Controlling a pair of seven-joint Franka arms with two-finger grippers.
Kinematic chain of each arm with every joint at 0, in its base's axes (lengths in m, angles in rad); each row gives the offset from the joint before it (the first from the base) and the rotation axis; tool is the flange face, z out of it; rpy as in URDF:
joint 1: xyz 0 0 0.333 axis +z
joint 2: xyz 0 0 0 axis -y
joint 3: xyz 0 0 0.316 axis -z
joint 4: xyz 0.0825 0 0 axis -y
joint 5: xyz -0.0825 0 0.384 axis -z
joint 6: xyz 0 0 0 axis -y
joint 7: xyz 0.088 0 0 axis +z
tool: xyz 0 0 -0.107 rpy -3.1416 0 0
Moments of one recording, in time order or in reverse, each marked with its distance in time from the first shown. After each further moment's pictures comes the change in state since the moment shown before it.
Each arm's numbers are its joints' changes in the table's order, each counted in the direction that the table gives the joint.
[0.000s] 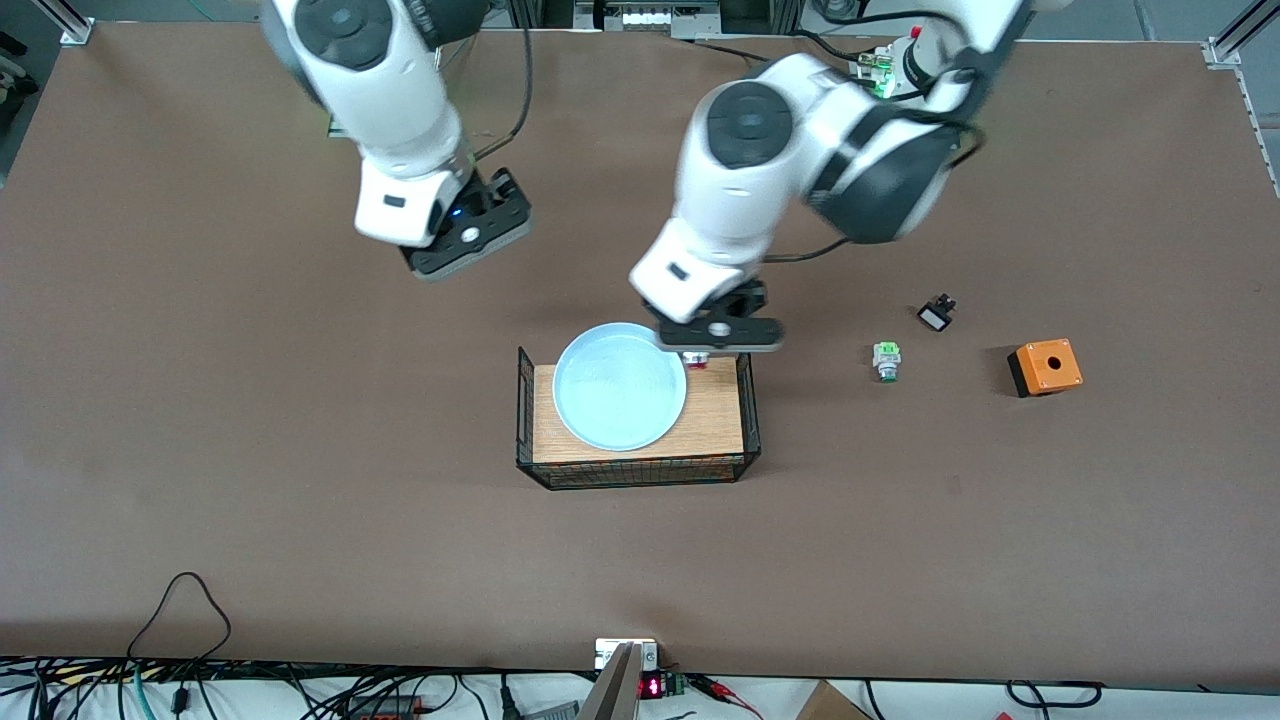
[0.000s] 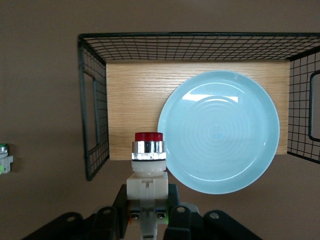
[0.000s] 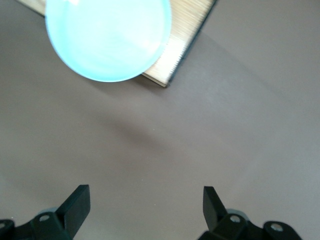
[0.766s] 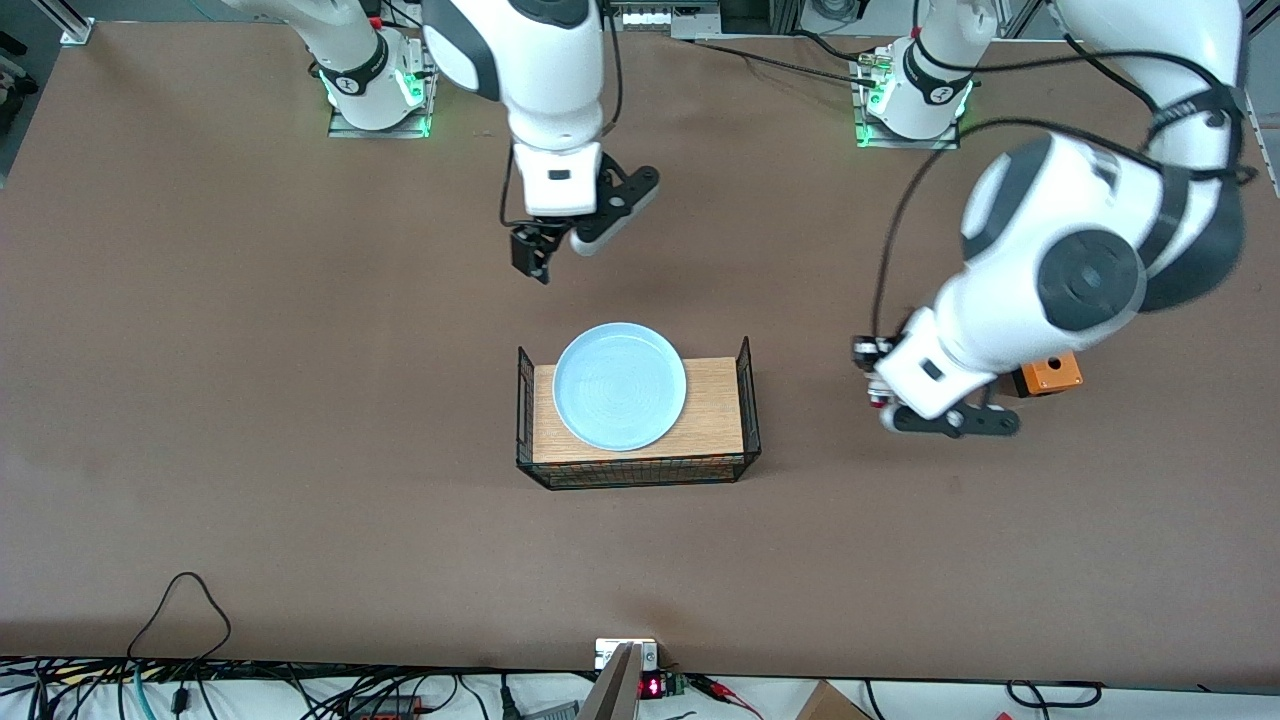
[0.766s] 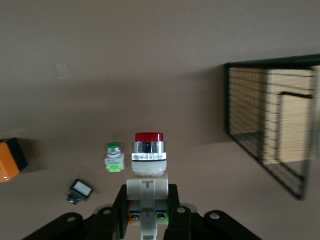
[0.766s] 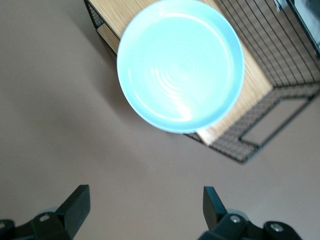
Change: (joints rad) left arm 0.361 0.002 -0.009 -0.074 0.034 -0.185 -0.504; right arm 0.194 -0.163 -0.002 0.084 0.225 0.144 0.081
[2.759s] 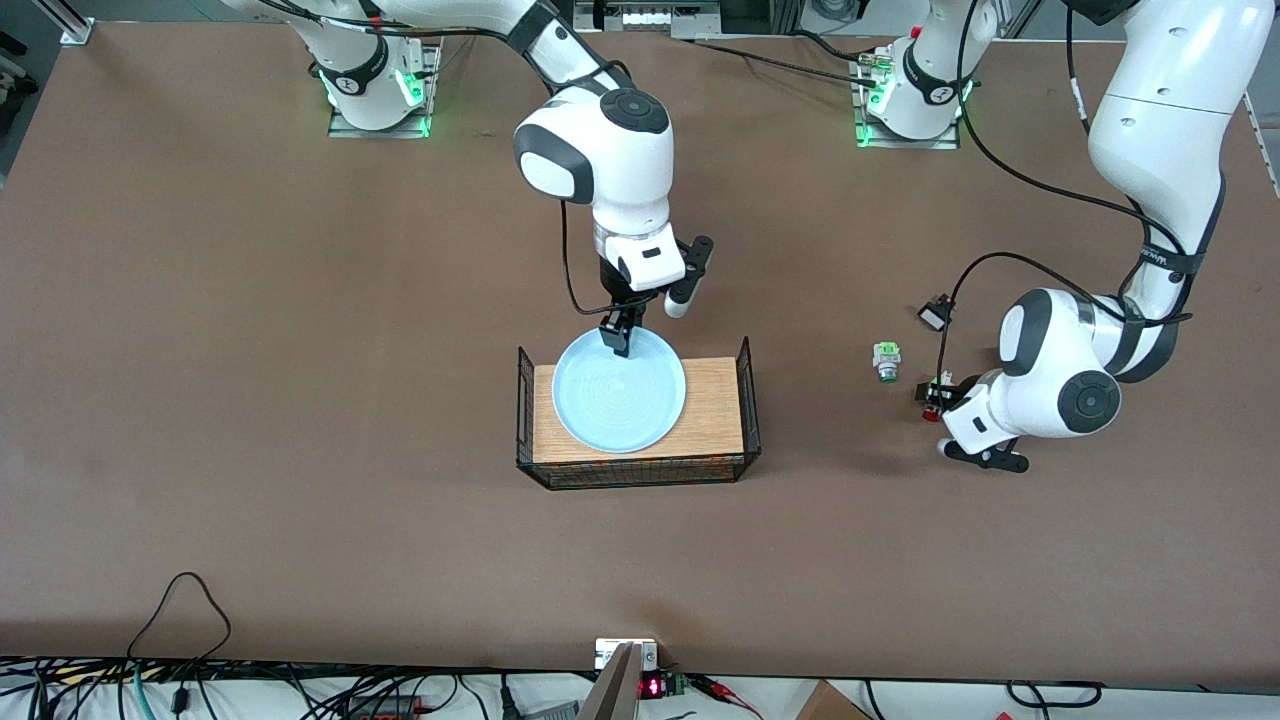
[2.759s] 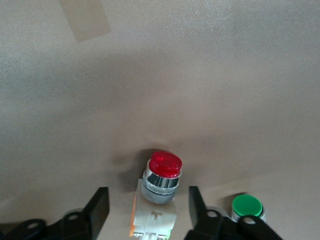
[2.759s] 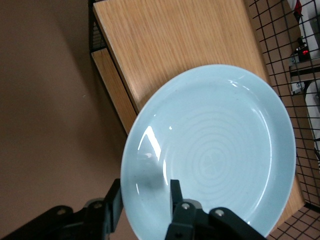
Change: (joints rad) left arm 0.253 -0.145 -0.007 -0.480 -0.104 0.545 -0.317; right arm 0.029 -0.259 0.012 0.047 0.209 0.325 0.078
